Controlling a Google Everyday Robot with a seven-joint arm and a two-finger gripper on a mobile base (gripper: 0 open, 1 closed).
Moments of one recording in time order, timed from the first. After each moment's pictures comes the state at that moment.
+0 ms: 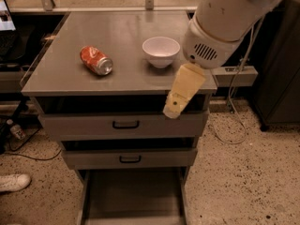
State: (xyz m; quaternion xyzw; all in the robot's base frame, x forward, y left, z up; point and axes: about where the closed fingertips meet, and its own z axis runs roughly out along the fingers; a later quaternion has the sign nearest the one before) arm 0.475 -0.082 0.957 -0.54 0.82 0.00 0.18
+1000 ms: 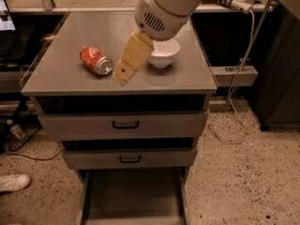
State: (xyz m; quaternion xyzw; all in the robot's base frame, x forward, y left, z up) arm 0.525 0.013 0.999 -0.53 0.80 0.04 0.29
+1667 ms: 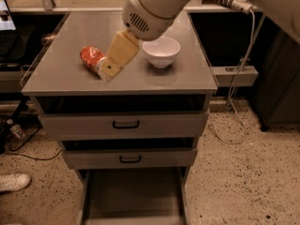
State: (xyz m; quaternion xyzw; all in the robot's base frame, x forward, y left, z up) arm 0.540 0.035 0.997 -0.51 0.80 0.05 0.31
